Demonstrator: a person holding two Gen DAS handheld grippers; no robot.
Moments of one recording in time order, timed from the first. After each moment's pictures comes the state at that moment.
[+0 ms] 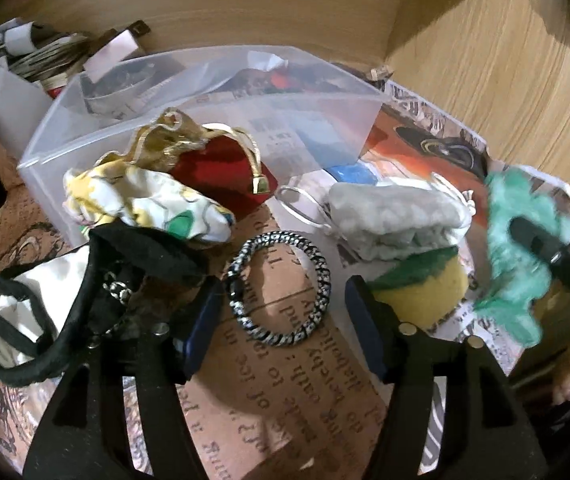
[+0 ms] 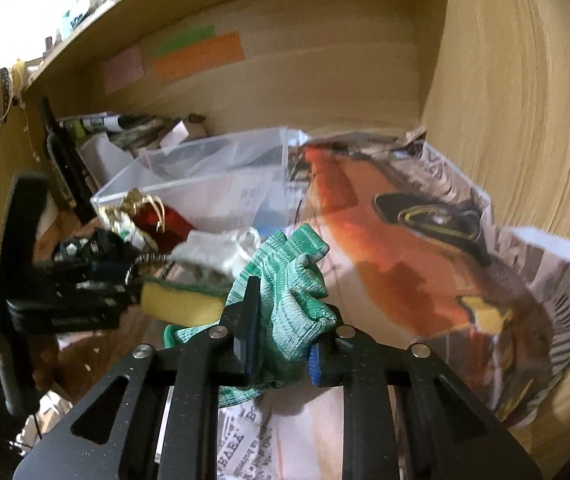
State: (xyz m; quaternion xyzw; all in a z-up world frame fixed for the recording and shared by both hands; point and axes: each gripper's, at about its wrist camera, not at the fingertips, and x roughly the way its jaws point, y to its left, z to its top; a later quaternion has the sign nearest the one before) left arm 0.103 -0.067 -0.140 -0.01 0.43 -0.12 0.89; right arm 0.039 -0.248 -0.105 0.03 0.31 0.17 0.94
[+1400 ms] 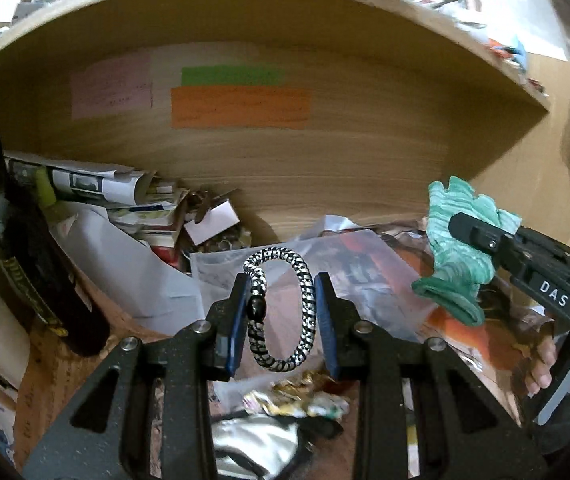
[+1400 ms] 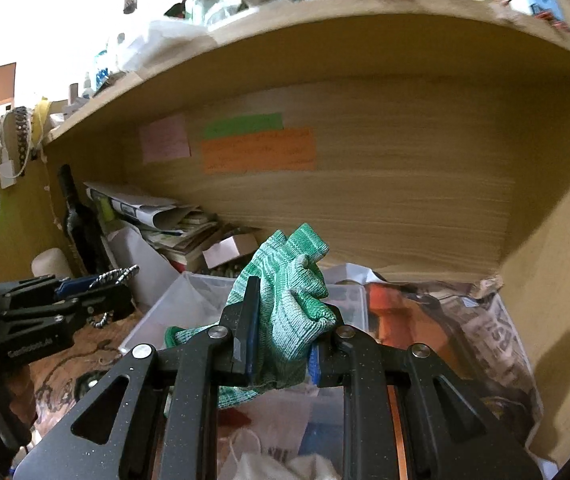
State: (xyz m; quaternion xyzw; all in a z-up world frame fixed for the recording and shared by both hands) left arm 0.131 0.015 -0.003 -0.02 0.28 -0.04 0.96; right arm 0.136 -0.173 -0.019 0.00 0.21 0.24 0.95
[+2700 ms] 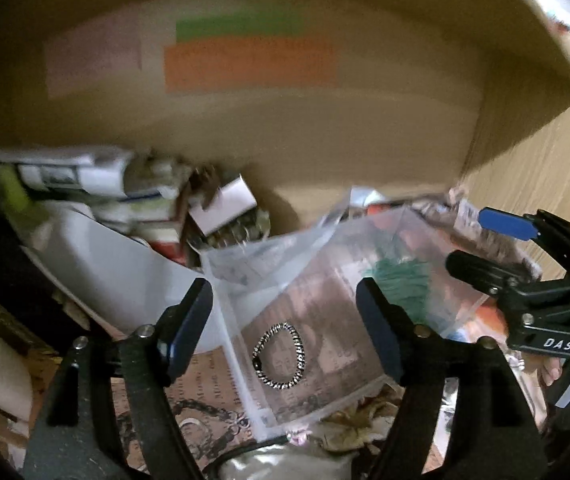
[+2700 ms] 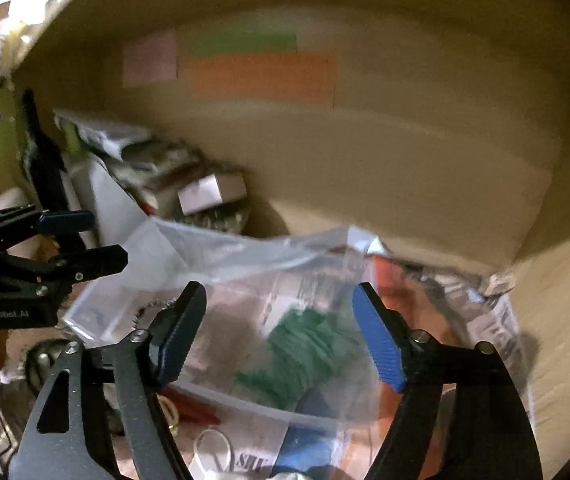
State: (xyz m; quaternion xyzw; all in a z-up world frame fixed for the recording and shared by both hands) left arm 0.173 0.040 -0.015 0.00 0.33 -0.04 0.94; right arm 0.174 -0.135 -0.034 -0.09 0.28 0.23 0.93
